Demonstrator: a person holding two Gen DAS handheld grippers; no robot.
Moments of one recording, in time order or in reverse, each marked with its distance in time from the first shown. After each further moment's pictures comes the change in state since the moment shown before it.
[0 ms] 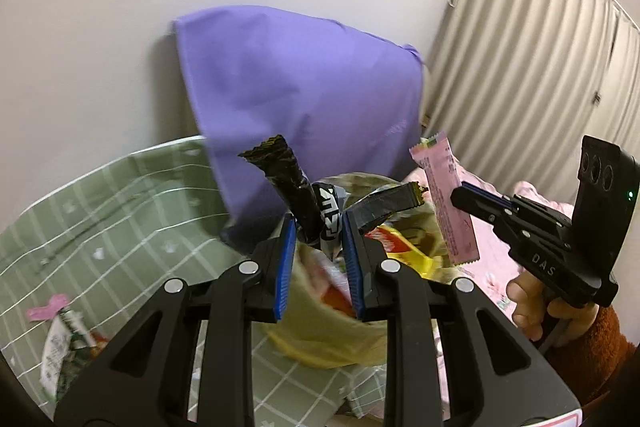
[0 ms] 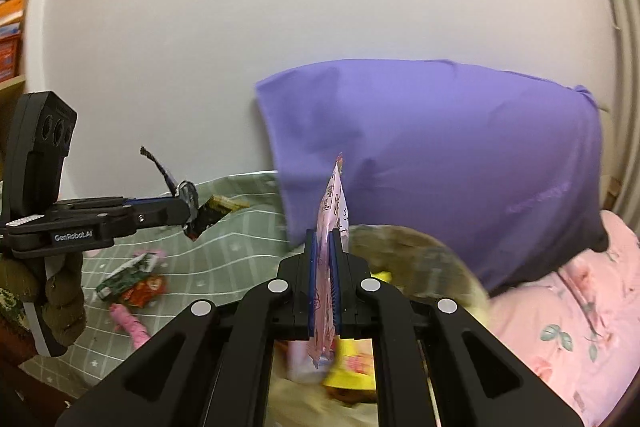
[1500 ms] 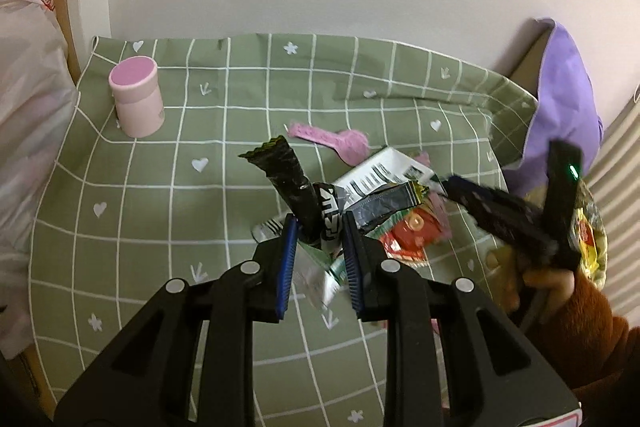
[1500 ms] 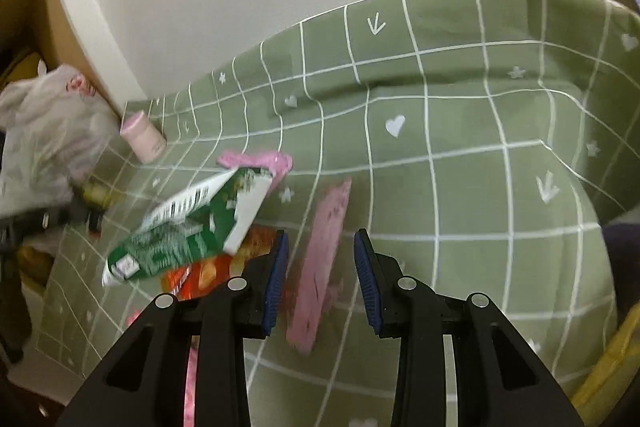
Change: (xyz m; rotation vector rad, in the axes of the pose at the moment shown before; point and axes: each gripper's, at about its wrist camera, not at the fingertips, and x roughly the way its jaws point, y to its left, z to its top) left arm -0.143 0.227 -0.174 -0.544 0.103 0.524; right arm 0.274 0.238 -0.082 -0.146 0.474 0.506
